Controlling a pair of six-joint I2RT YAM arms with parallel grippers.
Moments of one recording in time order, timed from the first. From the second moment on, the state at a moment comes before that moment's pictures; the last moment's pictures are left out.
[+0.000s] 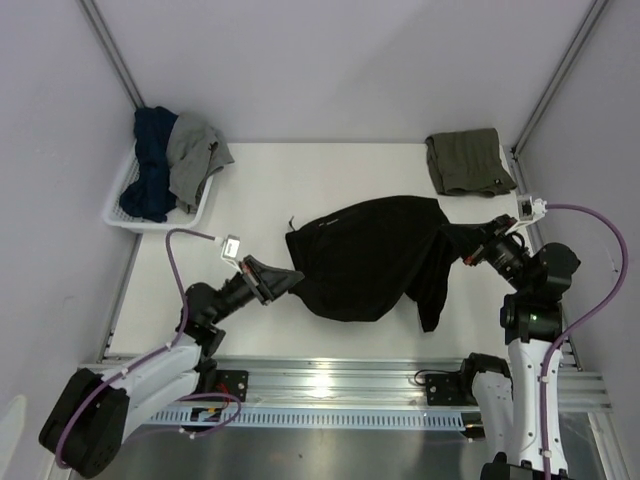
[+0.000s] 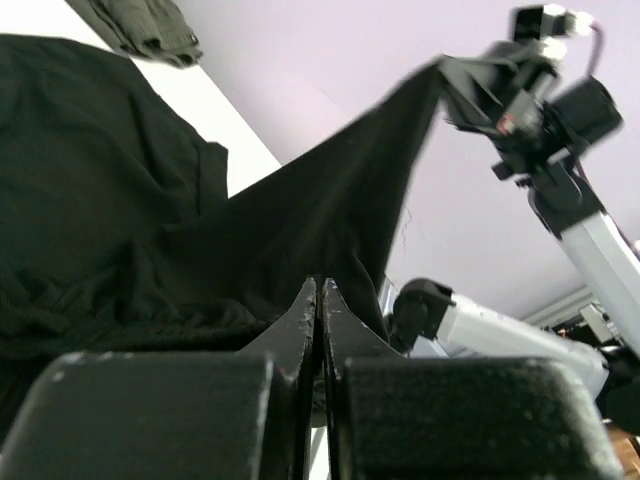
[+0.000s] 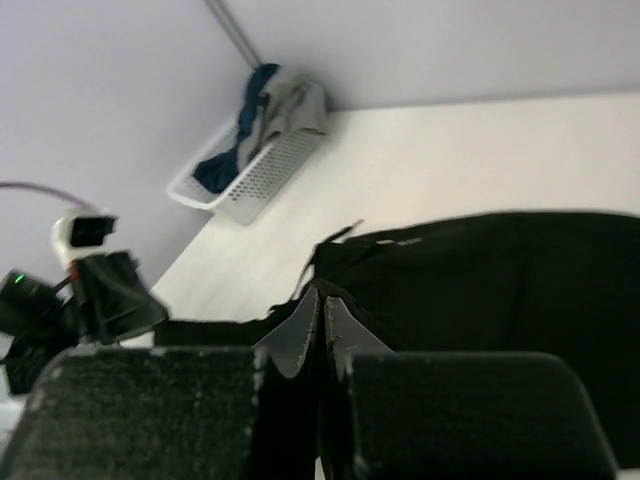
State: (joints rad) left arm -0.45 0.86 0.09 0.99 0.52 -0.97; right arm -0.19 0.61 0.67 0.05 -0.86 0.56
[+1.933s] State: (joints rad) left arm -0.47 1.29 0.42 0.57 0.09 -0.97; right arm -0.16 1.83 1.38 0.13 -0.69 0.61
